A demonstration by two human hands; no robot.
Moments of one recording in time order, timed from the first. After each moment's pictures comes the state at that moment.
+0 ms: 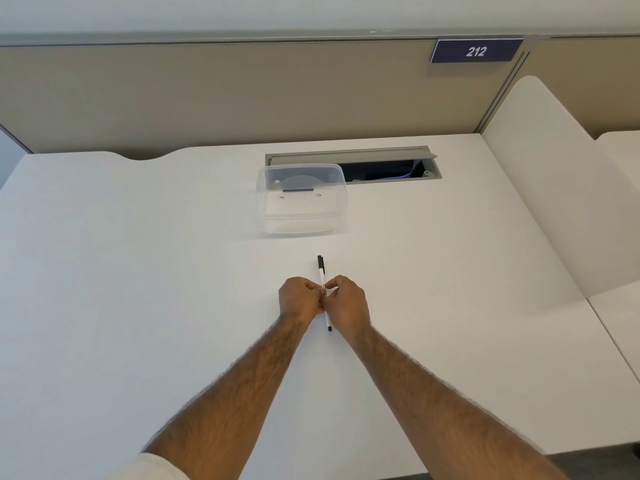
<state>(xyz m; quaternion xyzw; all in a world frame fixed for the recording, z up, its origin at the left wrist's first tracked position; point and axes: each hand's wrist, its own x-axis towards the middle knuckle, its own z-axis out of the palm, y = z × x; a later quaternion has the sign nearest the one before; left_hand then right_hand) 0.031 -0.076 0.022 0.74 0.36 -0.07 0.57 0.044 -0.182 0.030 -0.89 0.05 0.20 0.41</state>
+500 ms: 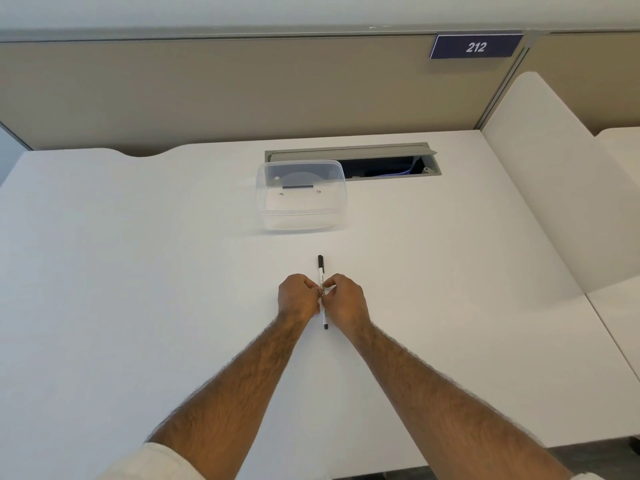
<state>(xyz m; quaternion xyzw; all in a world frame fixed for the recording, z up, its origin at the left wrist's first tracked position) 0.027 -0.074 0.022 0.79 0.34 -0.09 0.51 0.044 -0.181 0.026 -0.89 0.03 0.21 0.39</state>
